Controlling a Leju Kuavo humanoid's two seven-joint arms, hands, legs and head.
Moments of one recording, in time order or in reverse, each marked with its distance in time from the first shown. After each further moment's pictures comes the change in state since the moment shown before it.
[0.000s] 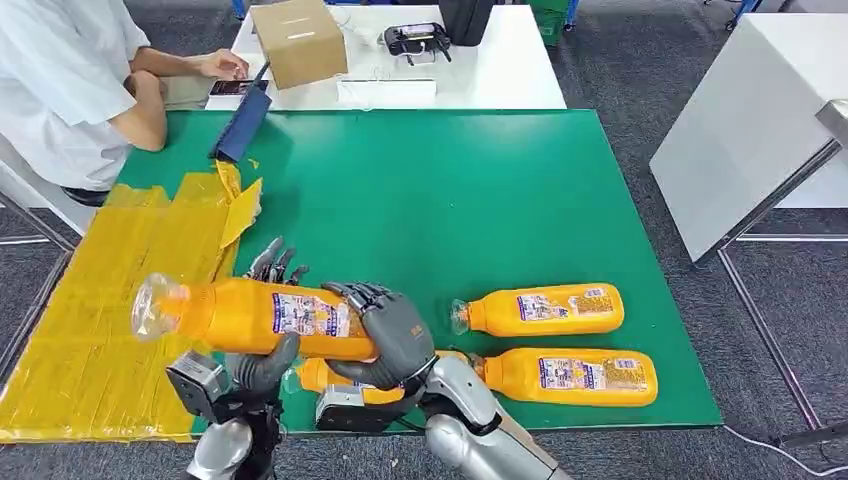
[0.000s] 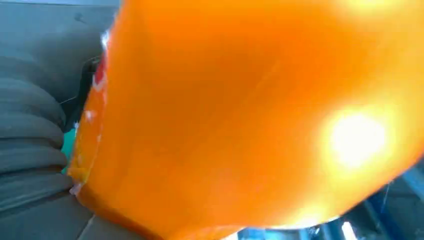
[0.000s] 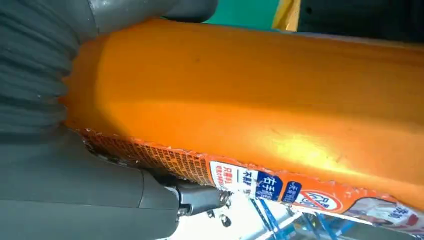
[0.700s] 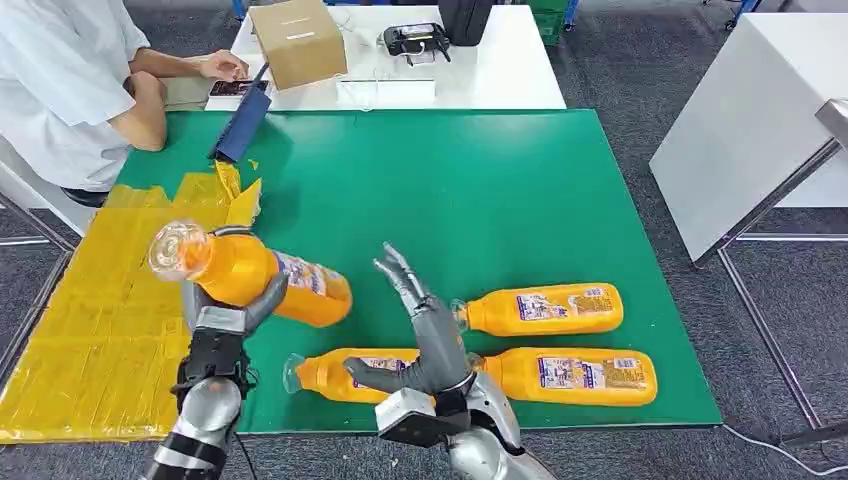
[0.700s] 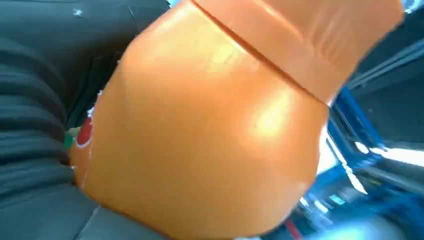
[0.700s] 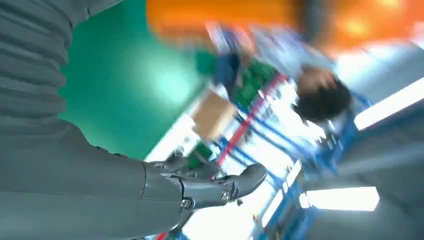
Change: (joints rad) left arm -0.167 0.043 0.097 0.087 -0.522 0.340 0.098; right arm 0.175 -0.047 -0.131 -0.295 -0.297 -0.096 -0.182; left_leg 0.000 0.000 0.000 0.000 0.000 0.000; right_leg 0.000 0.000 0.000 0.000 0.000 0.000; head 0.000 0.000
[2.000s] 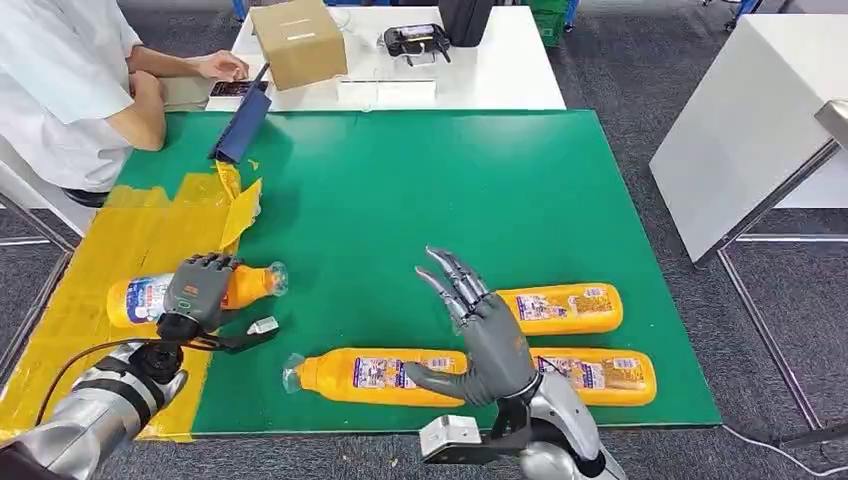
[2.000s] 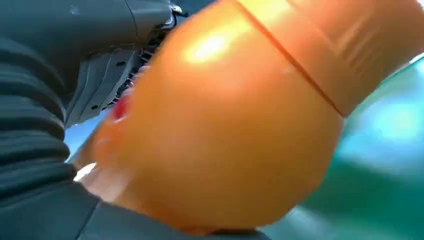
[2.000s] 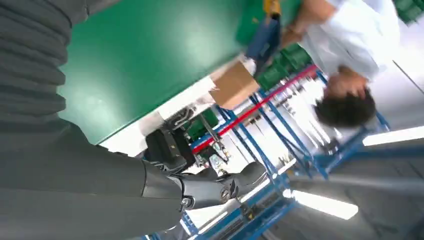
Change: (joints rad) left arm -0.443 0.320 -0.517 0.964 -1.051 0.043 0.791; right arm 0.068 -0.203 -0.082 -0.268 0.283 0.195 0.175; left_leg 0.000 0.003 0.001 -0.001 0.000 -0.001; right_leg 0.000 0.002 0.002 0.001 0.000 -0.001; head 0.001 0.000
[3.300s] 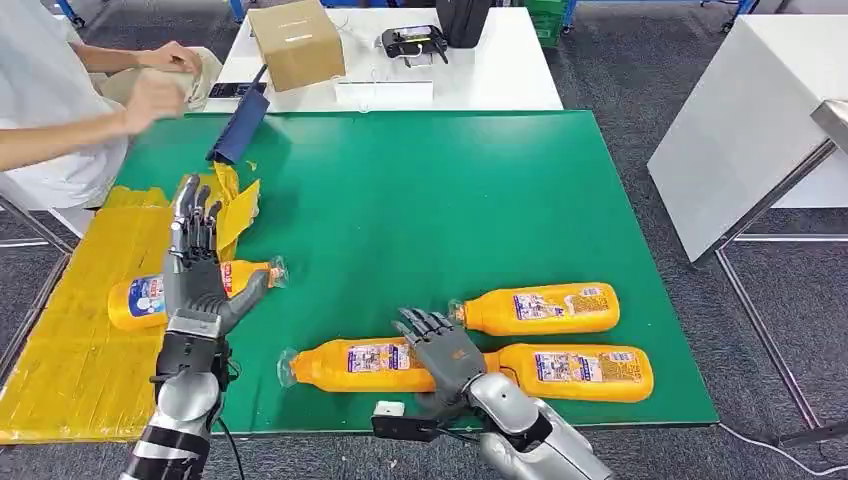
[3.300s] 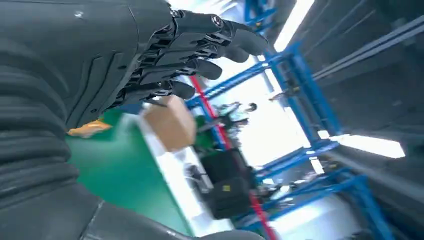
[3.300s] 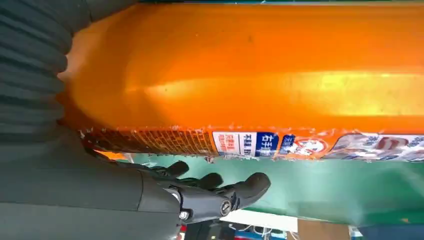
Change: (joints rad) left arm 0.475 -0.324 0.592 -1.078 1.184 -0.249 -0.896; right arm -0.213 0.074 0.193 0.608 0.351 0.198 0.318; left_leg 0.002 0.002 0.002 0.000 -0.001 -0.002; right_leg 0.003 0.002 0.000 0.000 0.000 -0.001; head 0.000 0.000
